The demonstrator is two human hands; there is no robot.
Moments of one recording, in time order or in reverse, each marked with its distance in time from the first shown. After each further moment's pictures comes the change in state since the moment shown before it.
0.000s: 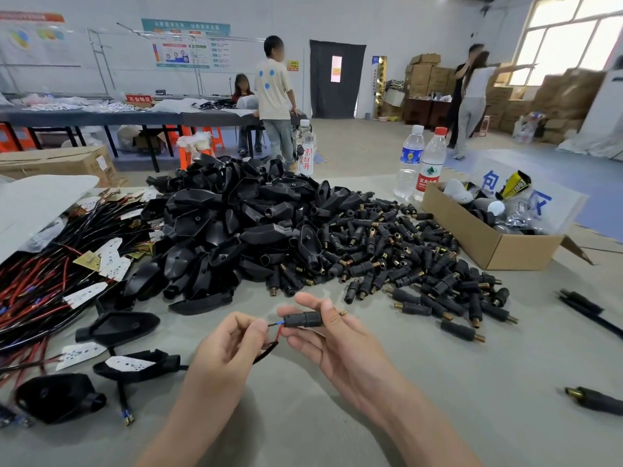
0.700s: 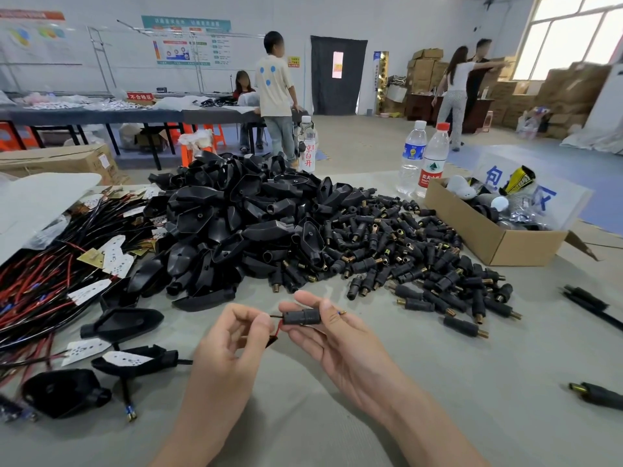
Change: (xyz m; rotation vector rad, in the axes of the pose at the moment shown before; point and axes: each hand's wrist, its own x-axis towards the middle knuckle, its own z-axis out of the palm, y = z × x) left_hand -0.005 0.001 0.005 -0.029 0.091 0.115; right_hand -0.004 -0.002 0.011 0.122 0.018 0.032
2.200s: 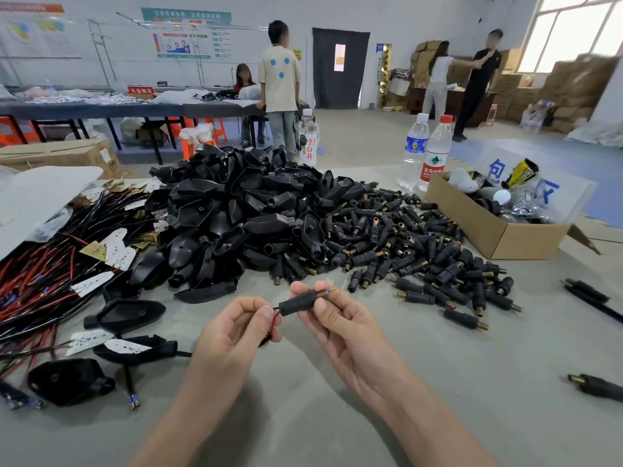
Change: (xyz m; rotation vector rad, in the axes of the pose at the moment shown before) left_hand 0.003 -0.001 -0.007 -0.088 -0.160 -0.050; right_hand 0.000 0.000 -0.004 0.088 -0.022 -0.113
